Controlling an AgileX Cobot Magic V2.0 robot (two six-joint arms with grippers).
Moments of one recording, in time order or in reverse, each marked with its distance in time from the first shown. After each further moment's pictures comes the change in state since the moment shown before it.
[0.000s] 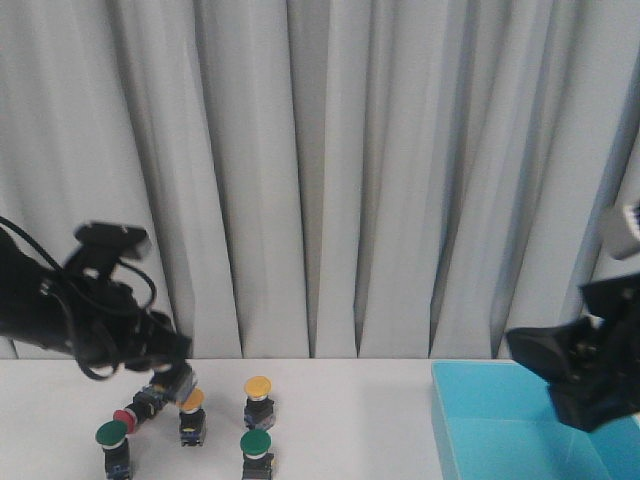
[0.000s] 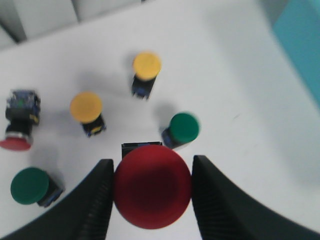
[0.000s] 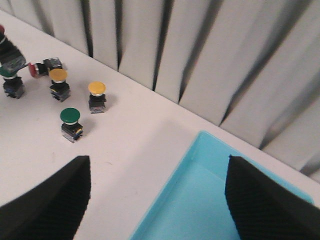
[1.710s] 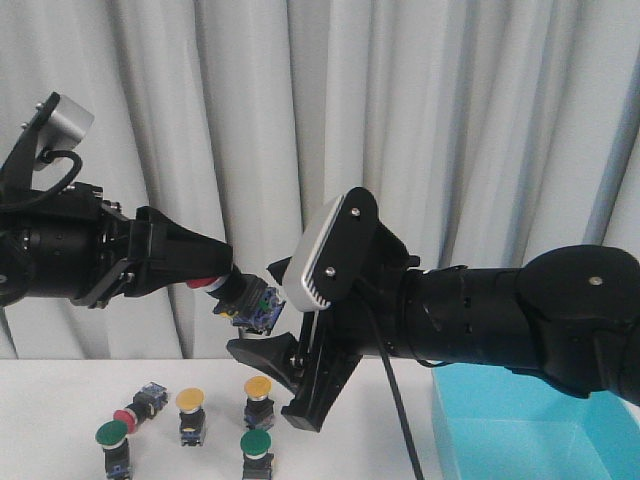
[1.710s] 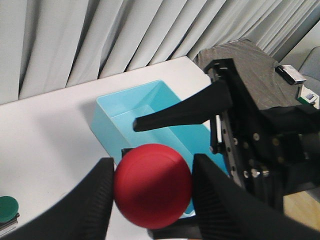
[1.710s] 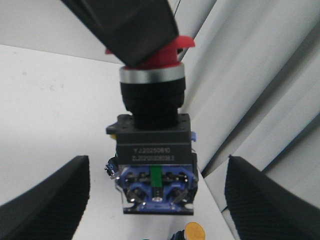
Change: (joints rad) left arm 0.000 -0.248 0.000 -0.604 0.143 0.216; right arm 0.189 0.518 -0.188 1.093 -0.157 -1.401
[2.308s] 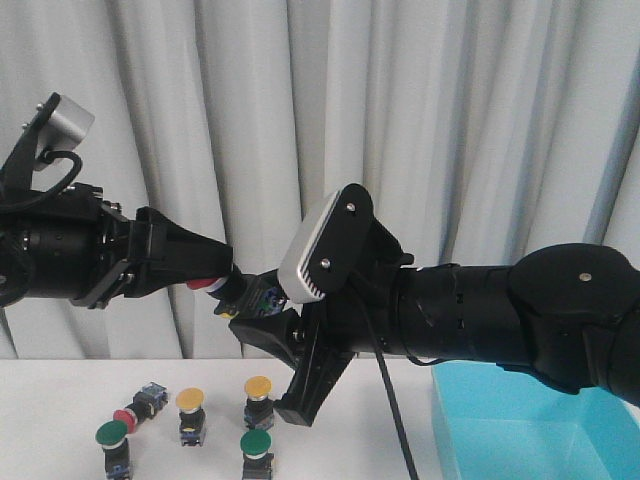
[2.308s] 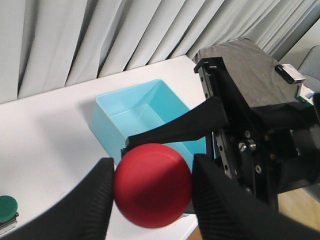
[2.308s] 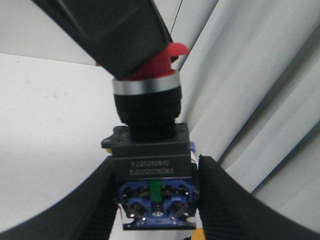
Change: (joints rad) left arm 0.000 0.000 0.000 0.000 0.005 0.000; right arm 0.000 0.015 -0.016 0.029 0.008 0.007
